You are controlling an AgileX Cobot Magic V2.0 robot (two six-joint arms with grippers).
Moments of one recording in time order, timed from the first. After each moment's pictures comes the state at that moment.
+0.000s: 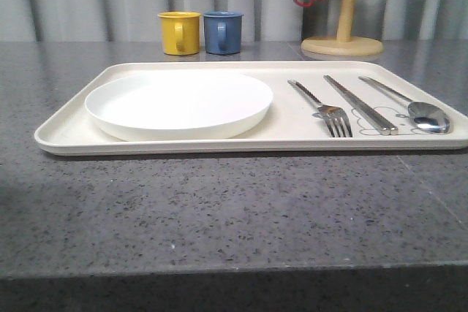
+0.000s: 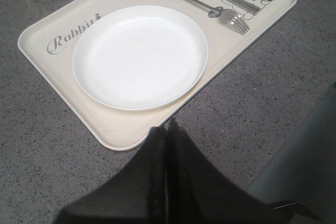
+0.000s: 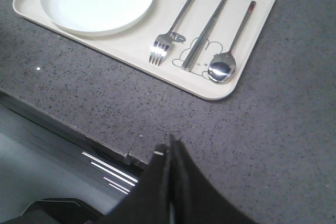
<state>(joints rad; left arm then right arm) -0.78 0.73 -0.86 0.10 0.82 -0.05 0.30 0.44 -0.89 0.13 1.13 -0.14</state>
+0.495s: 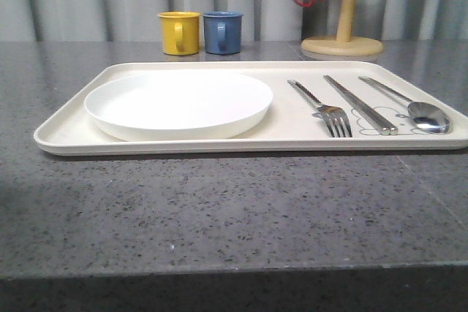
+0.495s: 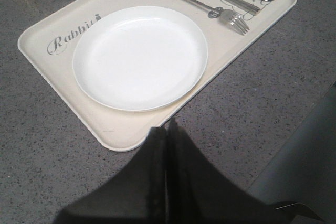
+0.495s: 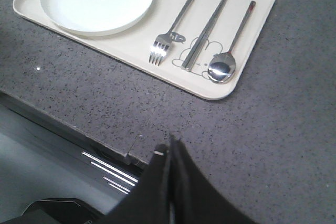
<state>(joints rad) -0.78 0.72 -0.86 0.11 0.82 -0.05 0.30 0.44 -0.89 0.13 1.13 -0.14</state>
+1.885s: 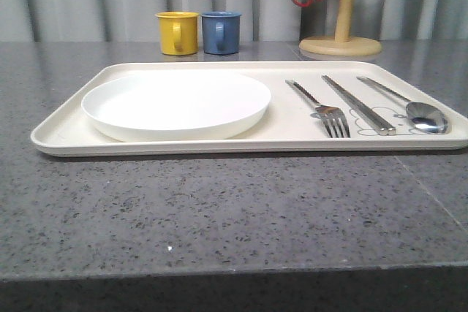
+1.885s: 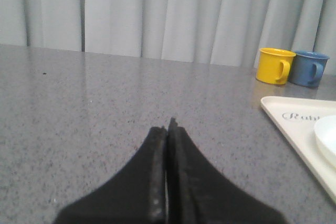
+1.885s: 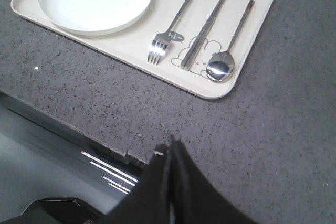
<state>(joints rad) 0.05 -0.01 0.00 -0.05 0.02 -0.05 0.30 0.44 -0.89 0.13 1.13 -0.14</state>
